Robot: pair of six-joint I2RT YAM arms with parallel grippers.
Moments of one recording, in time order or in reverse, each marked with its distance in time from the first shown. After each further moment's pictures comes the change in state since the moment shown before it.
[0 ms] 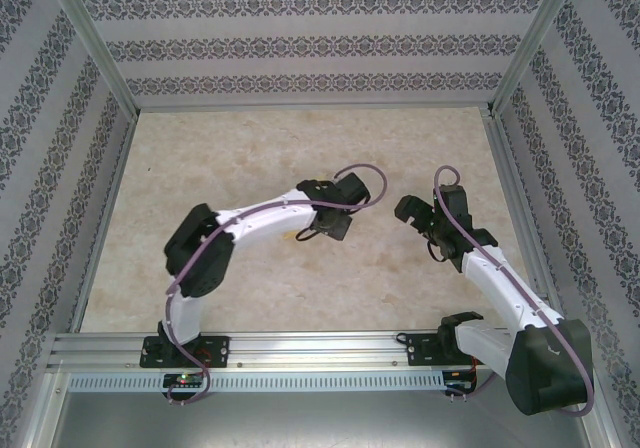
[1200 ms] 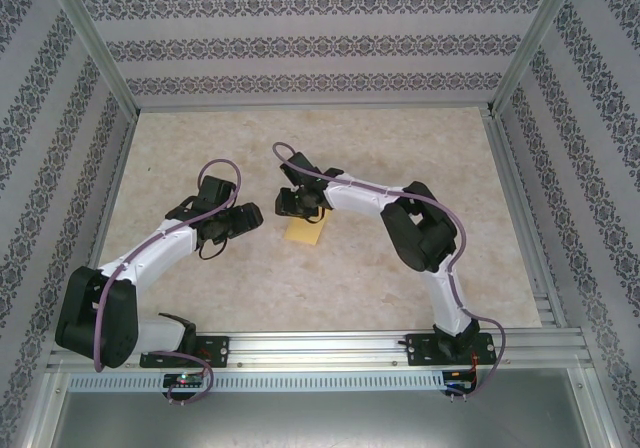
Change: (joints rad) left arm 0.596 -0.623 -0.798 0.349 0.293 -0.258; right arm 0.588 1.114 0.986 -0.100 -0.173 0.041
